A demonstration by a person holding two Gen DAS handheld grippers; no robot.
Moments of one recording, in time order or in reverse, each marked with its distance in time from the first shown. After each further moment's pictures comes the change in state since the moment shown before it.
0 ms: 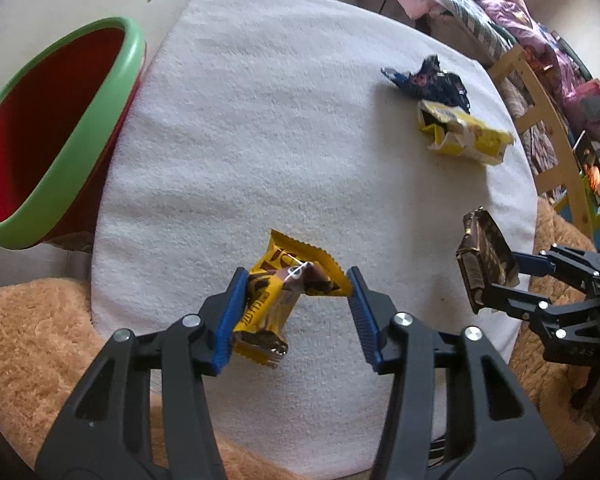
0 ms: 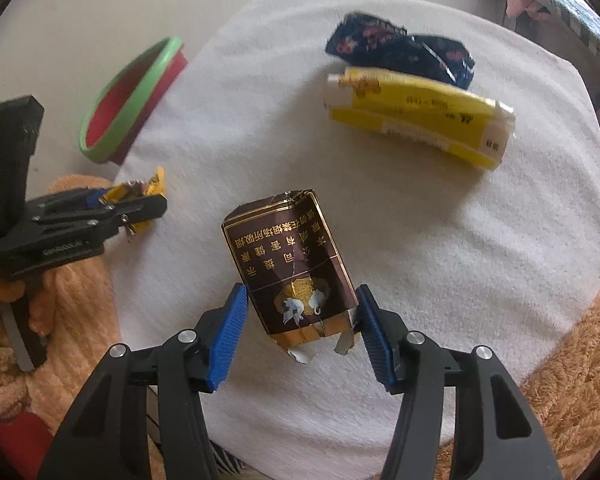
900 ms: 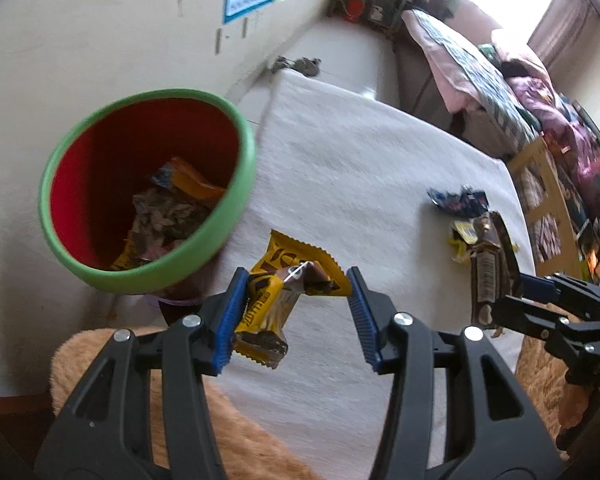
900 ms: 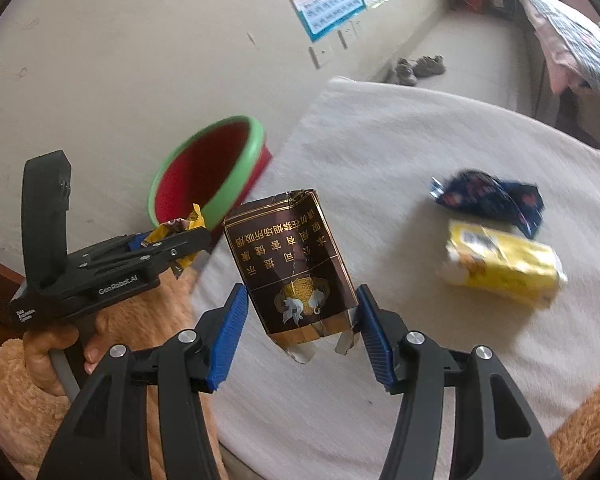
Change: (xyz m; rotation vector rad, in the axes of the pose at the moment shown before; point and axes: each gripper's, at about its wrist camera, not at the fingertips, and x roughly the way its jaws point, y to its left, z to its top) left arm -0.074 0.059 0.028 -0.152 -0.228 0.072; right arm -0.043 0.073 0.070 -0.074 -0.177 0.133
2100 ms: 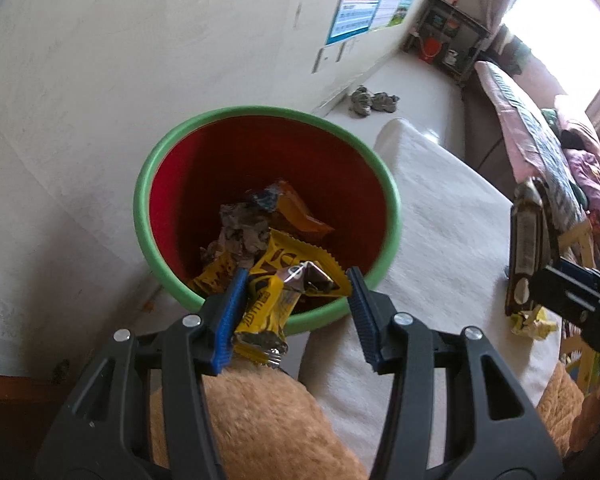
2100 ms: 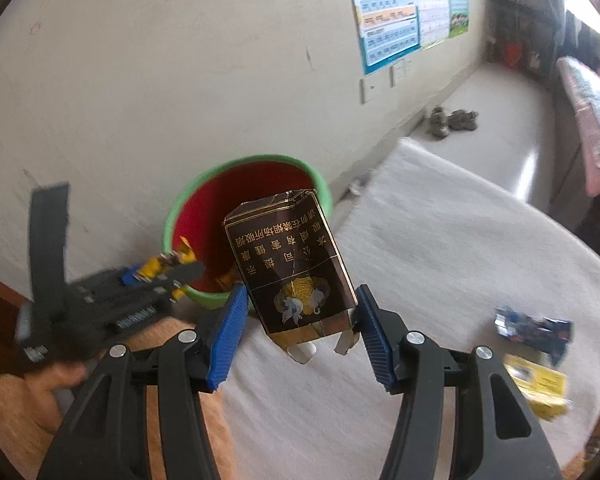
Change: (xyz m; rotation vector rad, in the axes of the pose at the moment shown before) left arm -0.006 0.102 0.023 -0.230 -0.064 0.135; right arm 0.063 0.088 0.088 -0.149 -0.034 -0.029
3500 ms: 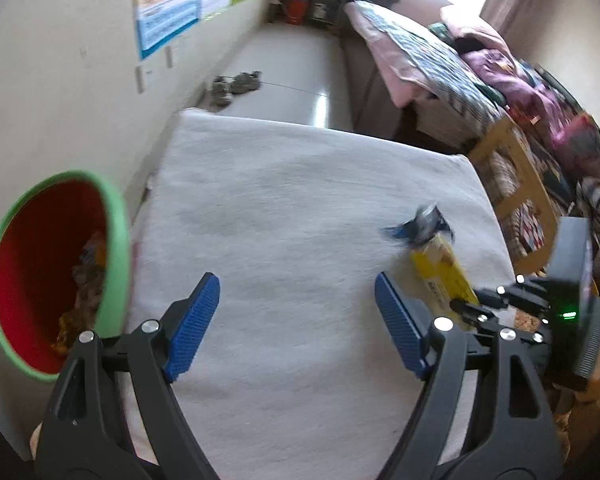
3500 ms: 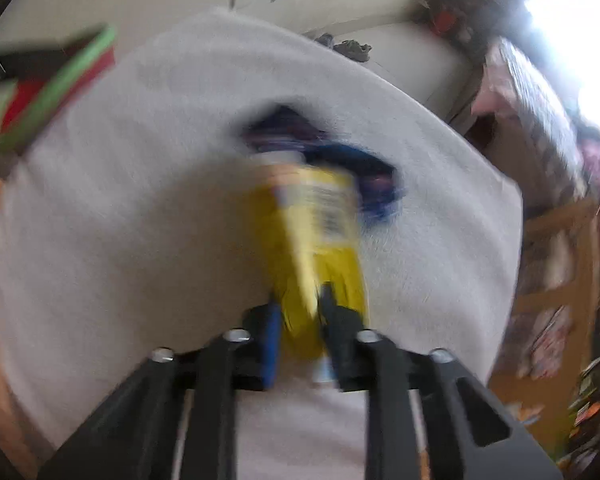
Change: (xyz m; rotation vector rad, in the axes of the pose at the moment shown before) left arm 0.022 -0.214 -0.019 0.422 0.048 -0.237; right arm -0.047 -0.187 -0.125 0.034 0.176 -0.402
